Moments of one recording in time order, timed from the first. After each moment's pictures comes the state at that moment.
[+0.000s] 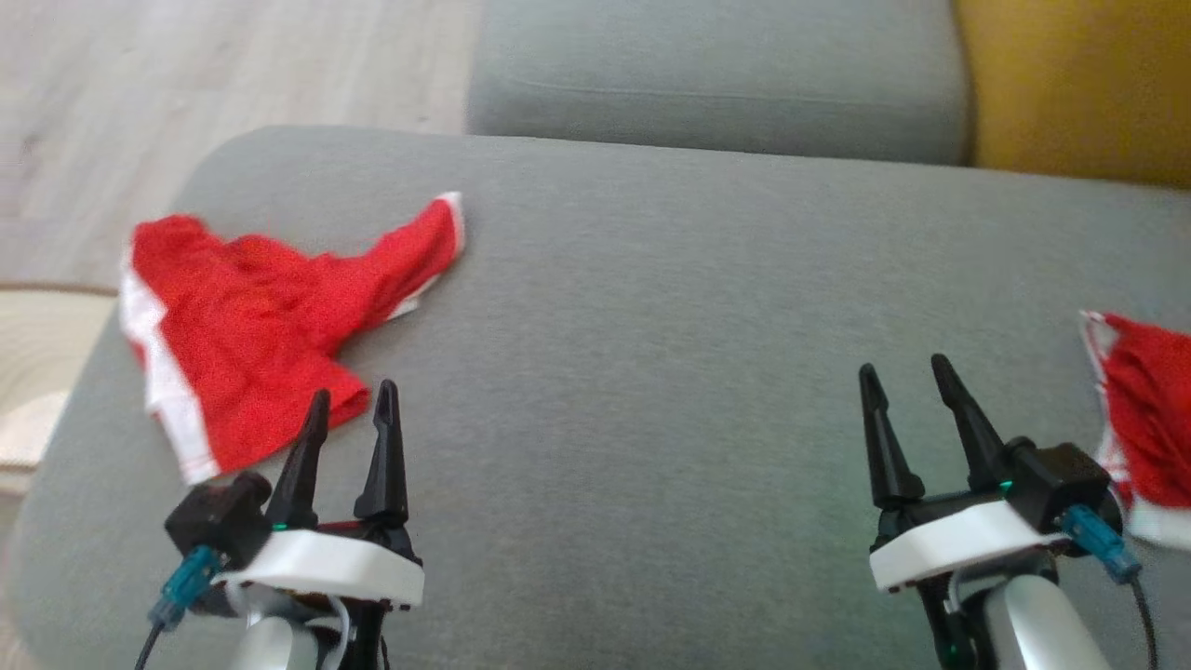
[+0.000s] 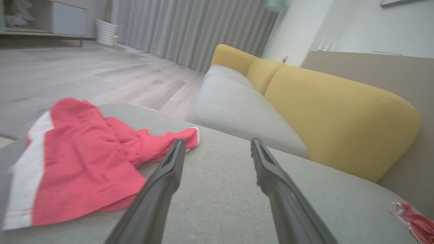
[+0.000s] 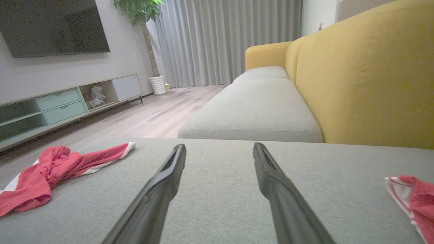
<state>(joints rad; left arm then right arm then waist) 0.00 0.04 -0.18 0.15 -0.38 -0.01 -0.26 -0.05 -0.05 0.09 0.21 0.16 0.13 -0.18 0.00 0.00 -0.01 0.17</state>
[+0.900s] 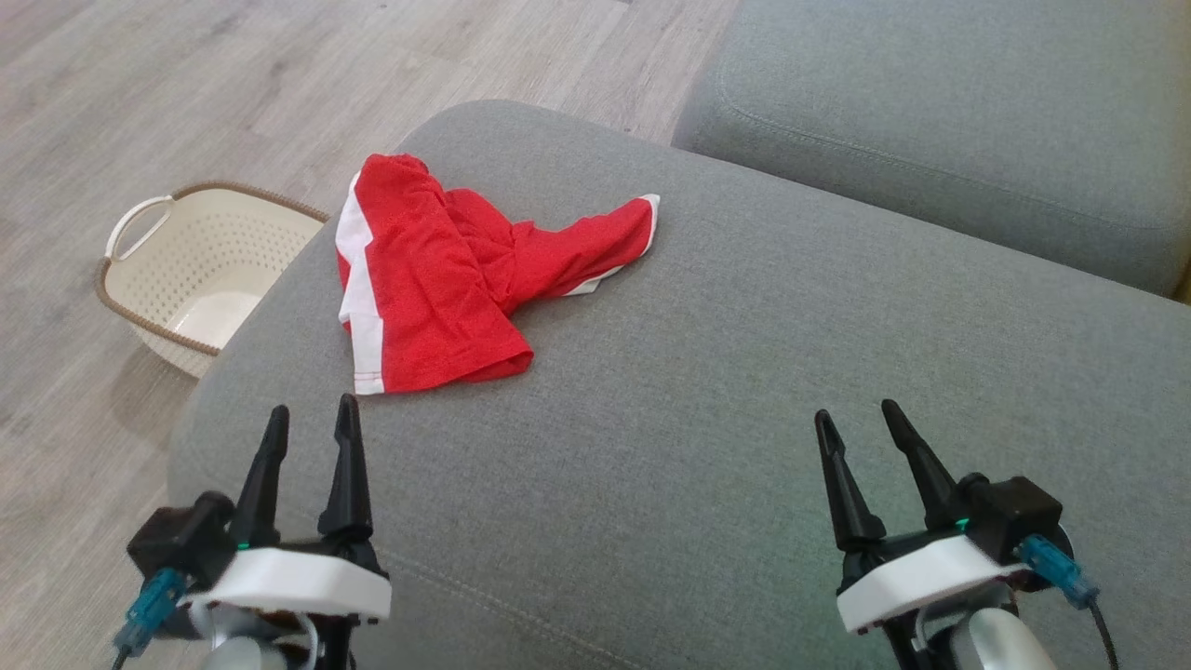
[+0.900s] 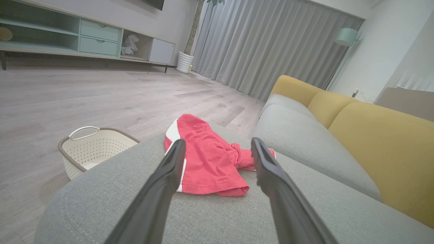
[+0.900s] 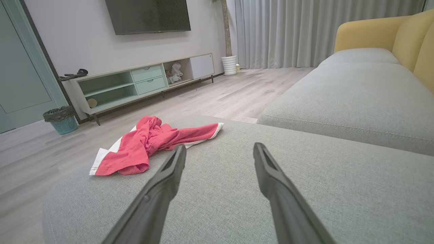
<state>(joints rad) 0.04 0.05 -0.11 0.13 -0.34 -0.02 -0.26 -0.01 -0.05 0.18 0.27 0.21 0.13 -0.20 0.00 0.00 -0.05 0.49</state>
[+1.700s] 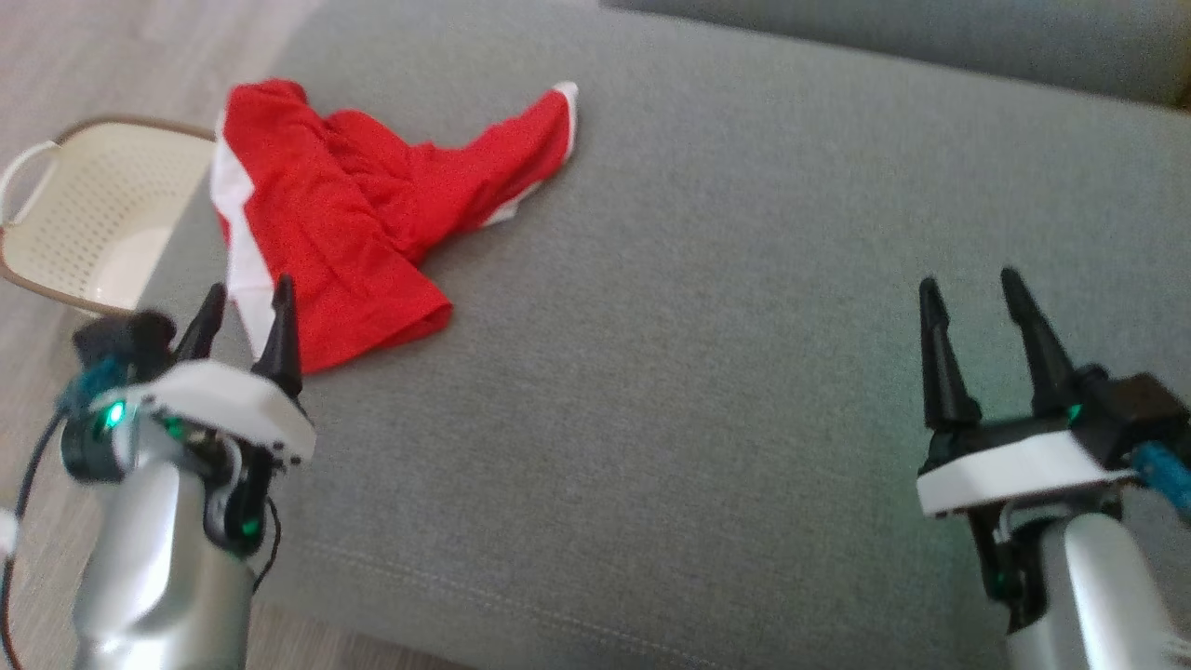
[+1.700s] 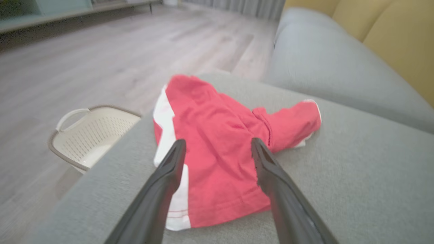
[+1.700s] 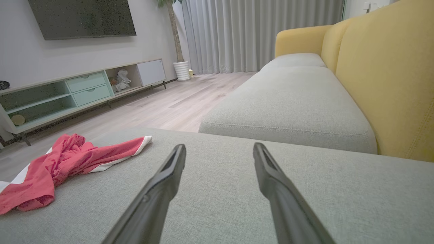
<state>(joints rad) -0.36 0.13 -0.02 0.51 -0.29 -0.08 -0.08 -0.11 -0.05 0.01 0.08 0.10 0.13 -0.10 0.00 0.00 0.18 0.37</state>
